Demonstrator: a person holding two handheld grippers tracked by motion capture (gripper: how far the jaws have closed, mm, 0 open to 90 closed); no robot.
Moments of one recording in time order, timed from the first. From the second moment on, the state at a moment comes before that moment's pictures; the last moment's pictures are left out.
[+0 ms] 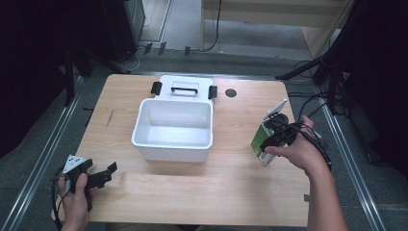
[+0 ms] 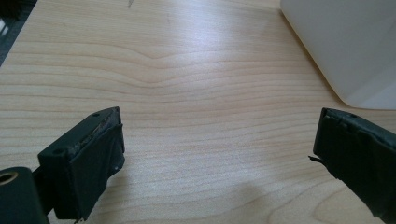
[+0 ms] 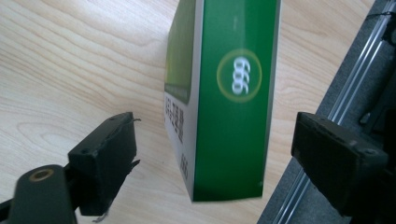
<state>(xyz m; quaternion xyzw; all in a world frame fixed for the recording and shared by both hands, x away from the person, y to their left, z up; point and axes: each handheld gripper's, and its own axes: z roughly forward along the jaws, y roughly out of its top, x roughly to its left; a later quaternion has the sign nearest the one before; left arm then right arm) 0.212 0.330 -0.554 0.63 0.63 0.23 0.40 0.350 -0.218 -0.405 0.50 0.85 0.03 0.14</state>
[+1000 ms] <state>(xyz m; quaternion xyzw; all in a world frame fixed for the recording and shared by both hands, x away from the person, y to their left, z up) 0.212 0.330 -0.554 0.62 0.63 0.23 0.41 0.385 -0.209 -0.406 0.52 0.85 0.04 0.08</state>
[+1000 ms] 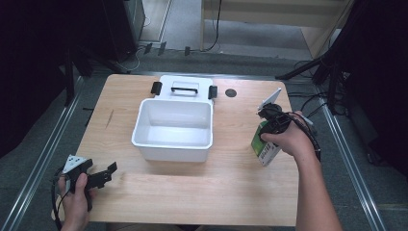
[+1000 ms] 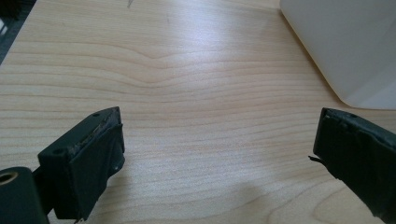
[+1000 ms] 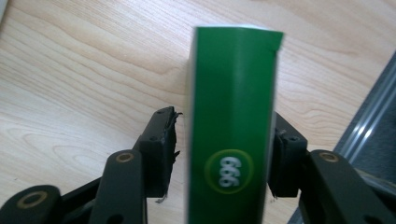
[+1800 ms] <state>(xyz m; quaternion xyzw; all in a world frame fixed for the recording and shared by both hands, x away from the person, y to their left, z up) 0.212 0.330 -0.554 0.63 0.62 0.23 0.40 0.358 -0.186 -0.382 0.25 0.96 0.09 0.10</state>
